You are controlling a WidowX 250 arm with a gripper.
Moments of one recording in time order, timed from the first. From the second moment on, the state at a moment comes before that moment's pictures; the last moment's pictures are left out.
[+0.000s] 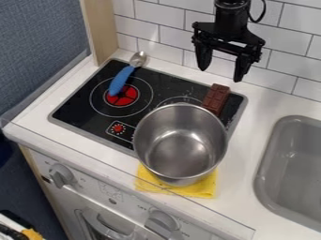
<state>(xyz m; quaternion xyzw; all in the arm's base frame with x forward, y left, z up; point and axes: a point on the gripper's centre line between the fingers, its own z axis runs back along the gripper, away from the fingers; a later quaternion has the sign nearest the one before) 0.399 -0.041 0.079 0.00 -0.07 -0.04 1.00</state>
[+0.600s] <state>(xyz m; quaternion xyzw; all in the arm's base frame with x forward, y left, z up) 0.339 -0.077 0.134 -0.03 -0.12 -0.09 0.99</state>
